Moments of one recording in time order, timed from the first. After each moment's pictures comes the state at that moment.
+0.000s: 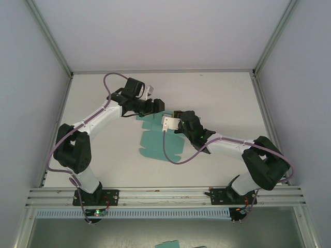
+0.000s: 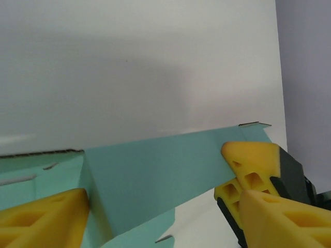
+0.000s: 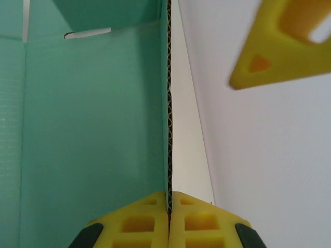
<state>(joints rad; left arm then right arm) -0.41 1.71 1.35 -0.54 0.57 -0.56 0.71 1.49 0.70 0.38 0.24 -1.03</state>
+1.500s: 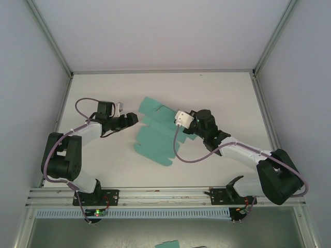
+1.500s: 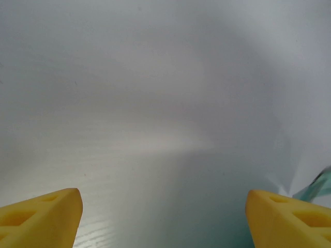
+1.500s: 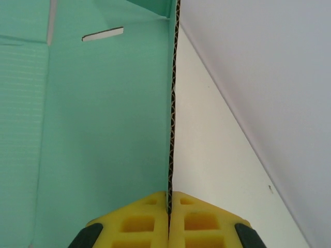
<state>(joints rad) -0.09 1.56 0.76 -0.08 0.60 -0.50 0.55 1.31 0.61 0.30 -0.03 -0.69</state>
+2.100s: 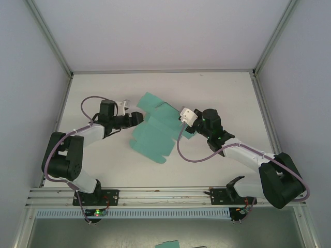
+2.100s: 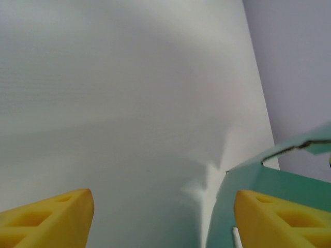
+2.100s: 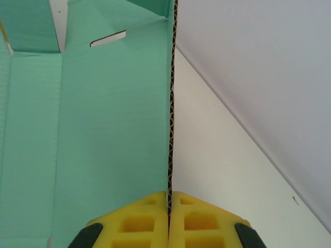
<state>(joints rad) -0.15 1.57 0.74 0.14 0.82 -0.51 0.51 1.27 0.58 0.35 -0.17 -0.57</state>
